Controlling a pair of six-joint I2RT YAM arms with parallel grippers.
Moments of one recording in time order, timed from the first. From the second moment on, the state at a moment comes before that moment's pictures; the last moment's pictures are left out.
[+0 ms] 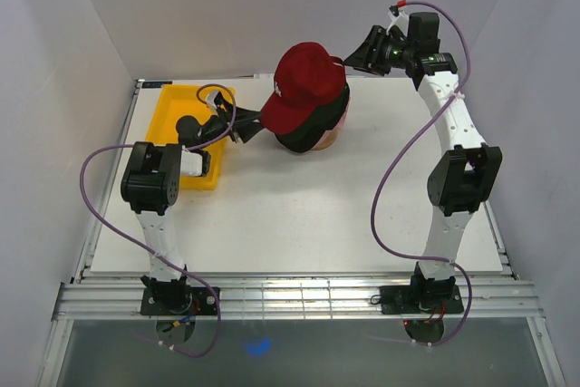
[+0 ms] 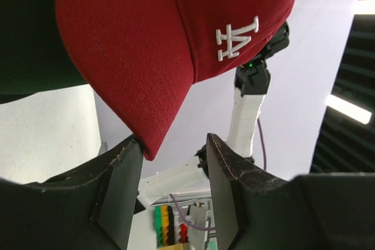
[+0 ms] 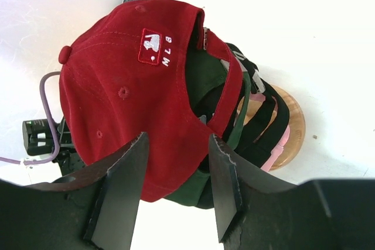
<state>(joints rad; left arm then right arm) -0.11 2.06 0.99 1.36 0.96 -1.86 0.13 2.00 2.07 -0.50 -0.65 0.46</state>
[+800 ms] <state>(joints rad) -0.11 2.00 1.10 0.86 1.05 -1.41 0.16 2.16 2.18 -0.54 -0.62 0.44</state>
